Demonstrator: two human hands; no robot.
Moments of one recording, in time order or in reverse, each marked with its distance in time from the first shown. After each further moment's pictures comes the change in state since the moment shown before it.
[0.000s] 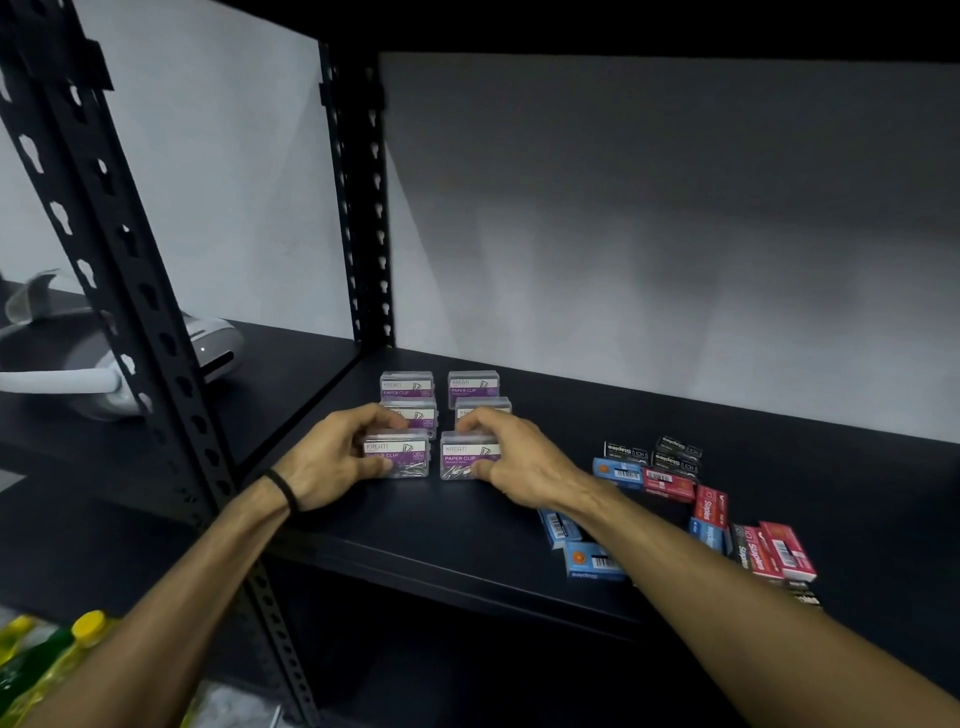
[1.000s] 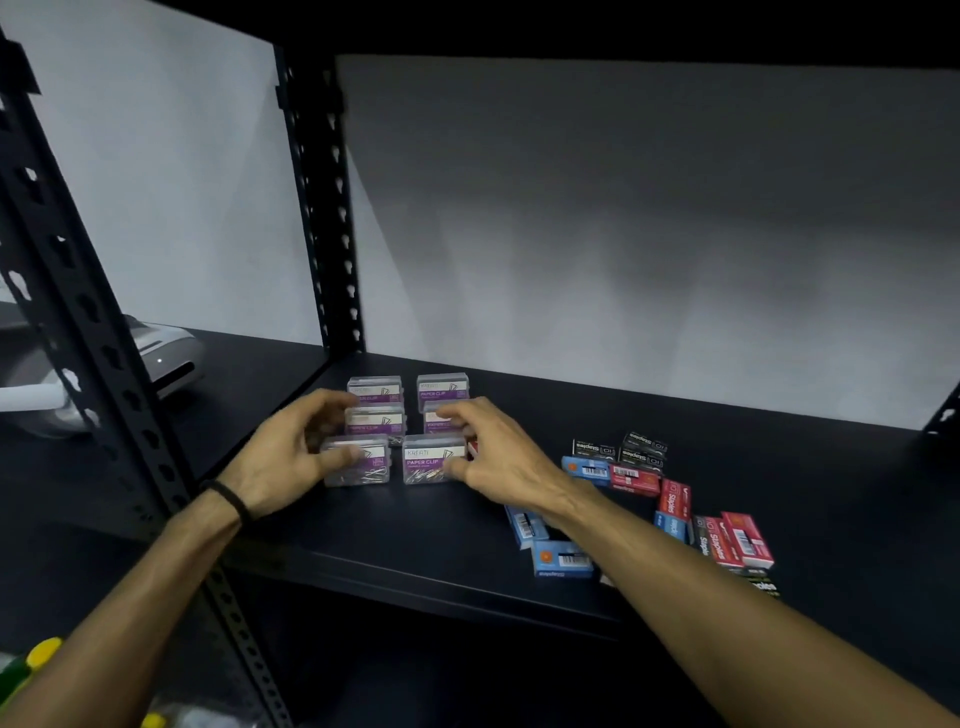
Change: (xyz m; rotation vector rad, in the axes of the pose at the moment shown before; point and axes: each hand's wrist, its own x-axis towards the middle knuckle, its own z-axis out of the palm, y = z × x) left_hand 0.002 -0.002 -0.008 0.195 0.164 0.080; right_hand -0.008 0.004 -0.010 -0.085 0.104 -0.072
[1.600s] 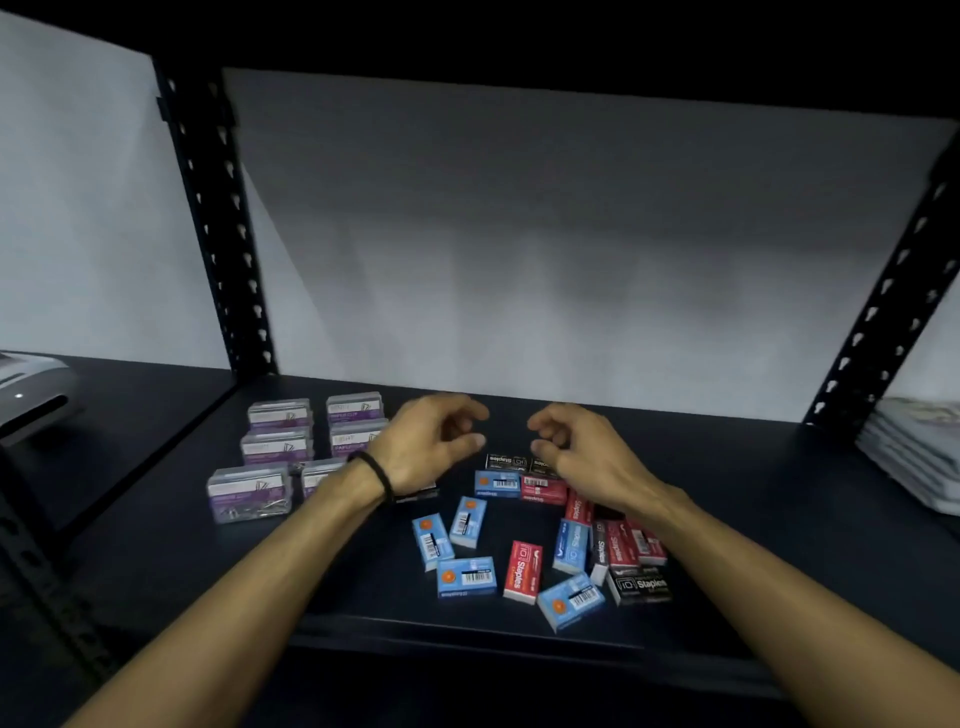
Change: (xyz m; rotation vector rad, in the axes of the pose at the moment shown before) left_hand 0.063 0.148 0.138 0.043 -0.195 0.262; right_hand -0.075 0.098 -0.118 -0.085 0.236 0.224
